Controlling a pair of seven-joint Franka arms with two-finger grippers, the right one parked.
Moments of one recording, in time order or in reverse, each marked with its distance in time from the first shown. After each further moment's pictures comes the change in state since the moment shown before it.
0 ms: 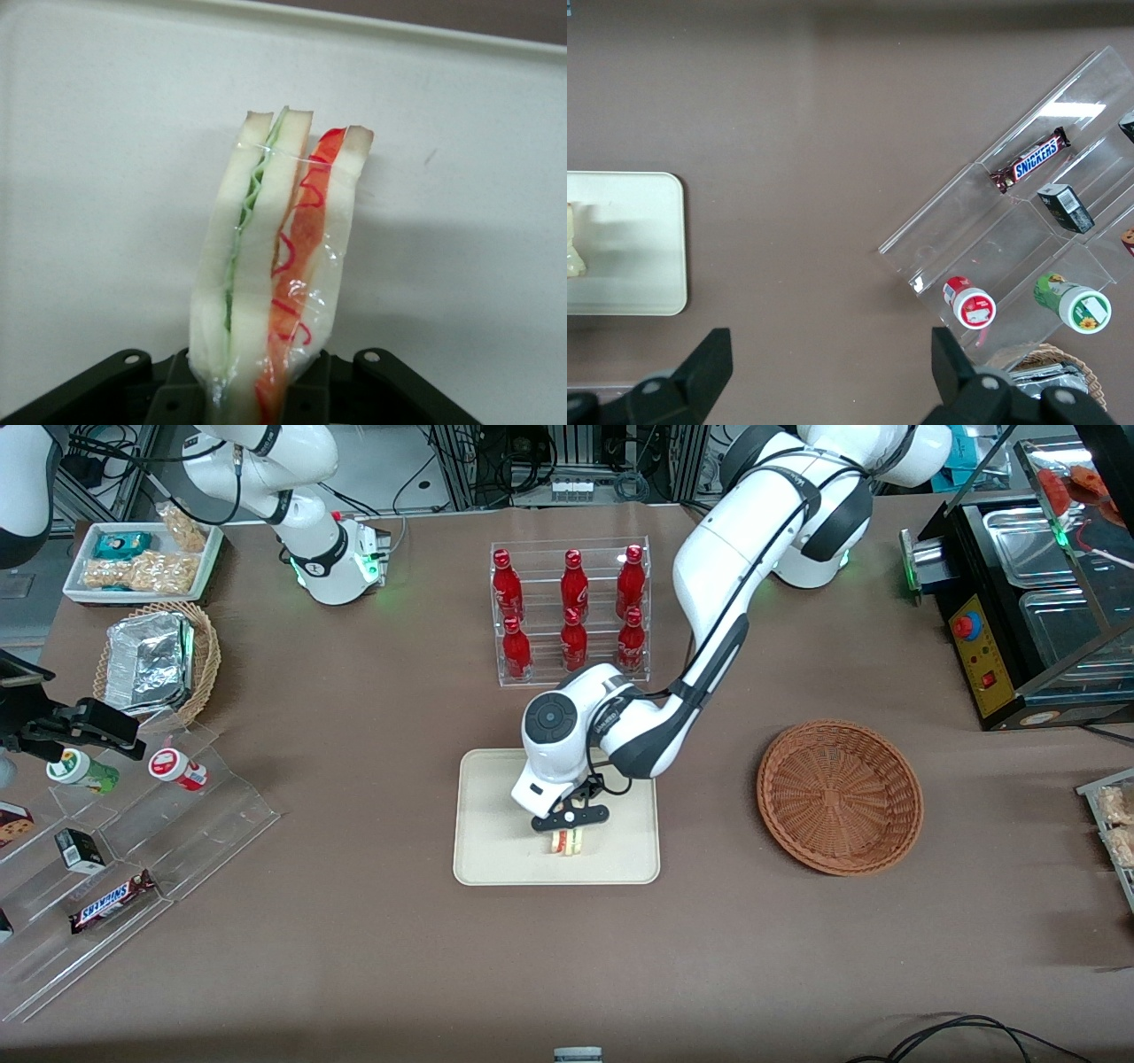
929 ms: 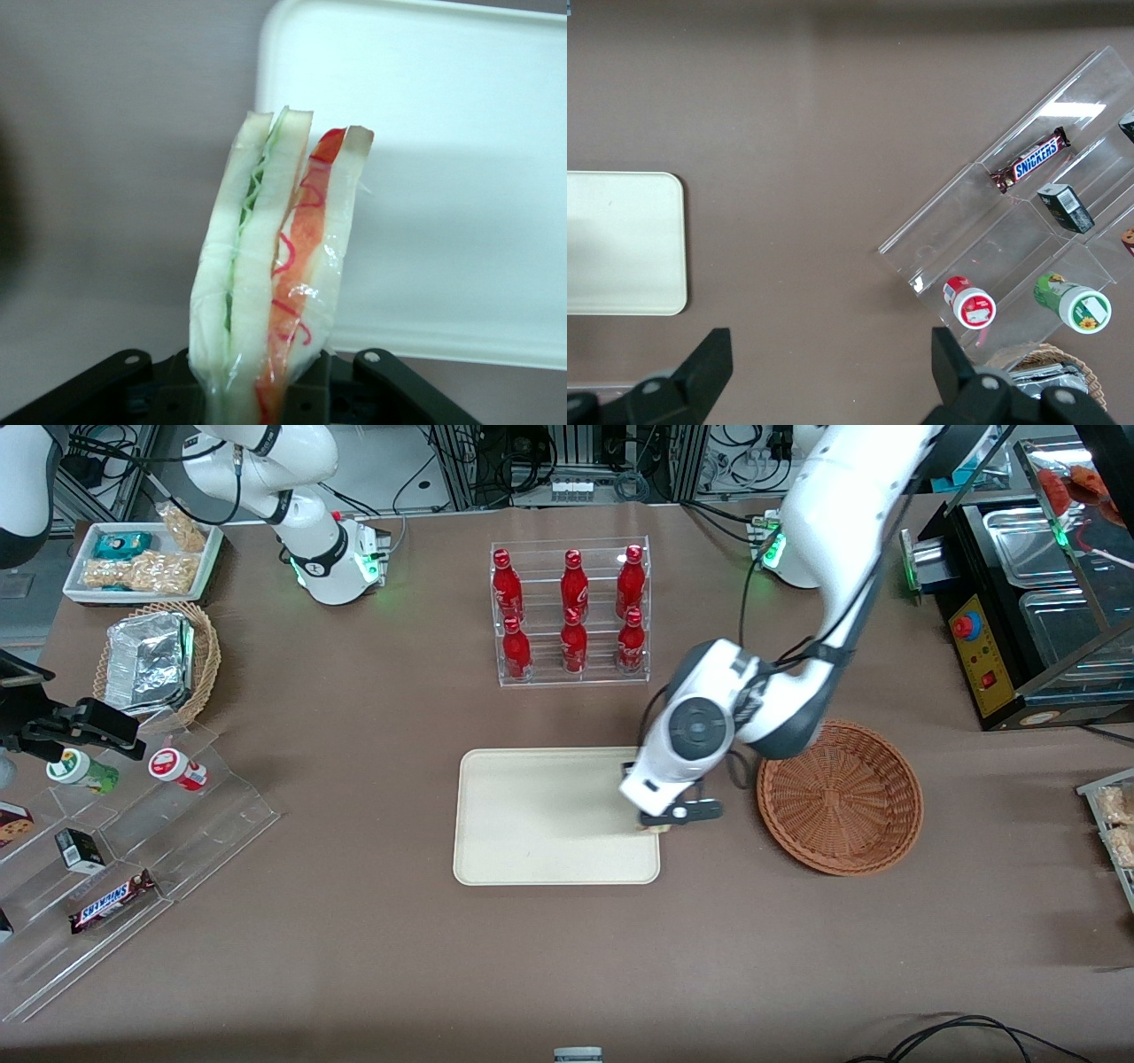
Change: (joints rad) arm 0.216 -0.354 -0.011 -0.391 -0.204 -0.084 0.295
